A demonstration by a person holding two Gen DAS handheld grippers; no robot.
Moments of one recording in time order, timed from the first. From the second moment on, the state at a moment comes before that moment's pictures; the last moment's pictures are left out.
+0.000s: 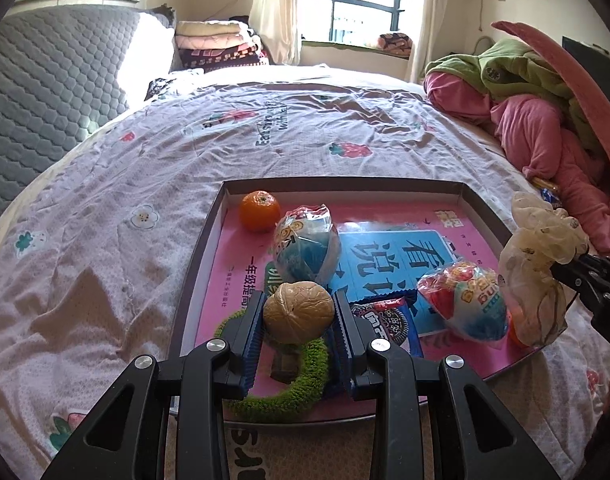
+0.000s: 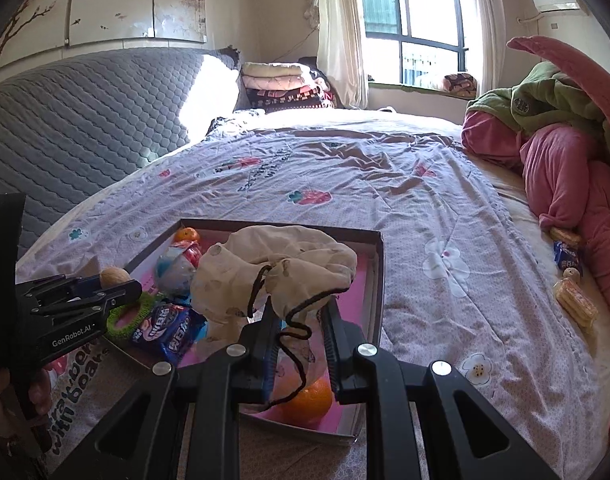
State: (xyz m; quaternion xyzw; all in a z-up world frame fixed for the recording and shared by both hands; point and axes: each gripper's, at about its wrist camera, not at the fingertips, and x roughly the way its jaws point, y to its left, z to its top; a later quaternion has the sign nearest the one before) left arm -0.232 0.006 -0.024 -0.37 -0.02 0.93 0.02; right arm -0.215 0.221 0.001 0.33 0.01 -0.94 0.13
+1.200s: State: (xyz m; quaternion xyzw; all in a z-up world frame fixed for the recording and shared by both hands) left arm -0.253 0.006 -0.034 -0.38 -0.03 0.92 0.02; right arm -0.252 0.237 -0.014 0.38 0.01 -0.92 0.07
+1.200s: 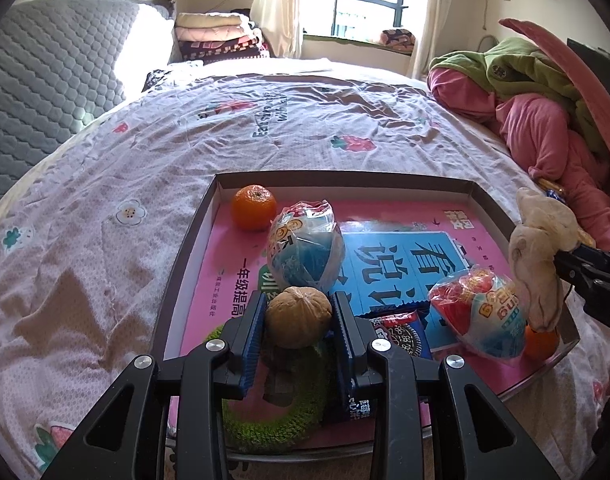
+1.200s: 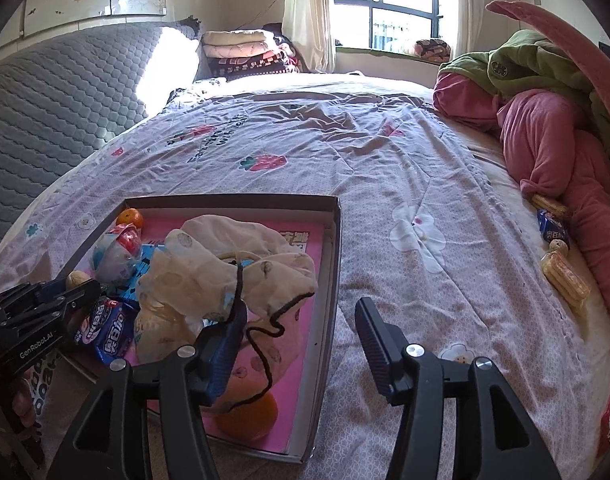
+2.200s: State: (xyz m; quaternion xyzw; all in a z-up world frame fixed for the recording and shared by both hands) left arm -0.240 0.009 -0.022 -0.38 -0.02 0.92 0.02; right arm -0.245 0.231 0.003 0.36 0.00 -0.93 0.09
